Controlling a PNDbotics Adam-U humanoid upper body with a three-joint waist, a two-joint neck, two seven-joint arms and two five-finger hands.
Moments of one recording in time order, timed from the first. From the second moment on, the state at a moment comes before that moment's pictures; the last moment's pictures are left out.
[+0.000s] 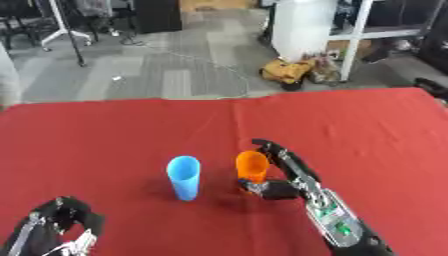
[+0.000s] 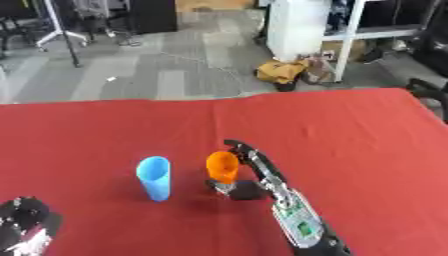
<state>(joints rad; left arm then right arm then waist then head) -0.22 0.21 -0.14 -1.67 0.16 -0.12 -0.13 -0.62 -0.19 0.11 -1.09 0.24 -0.23 0.09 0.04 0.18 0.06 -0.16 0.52</state>
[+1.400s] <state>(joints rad) -0.22 0.21 -0.14 -1.67 0.16 -0.12 -0.13 -0.68 -0.14 0.09 -0.96 0.29 -0.24 -0.07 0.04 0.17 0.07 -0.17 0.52</state>
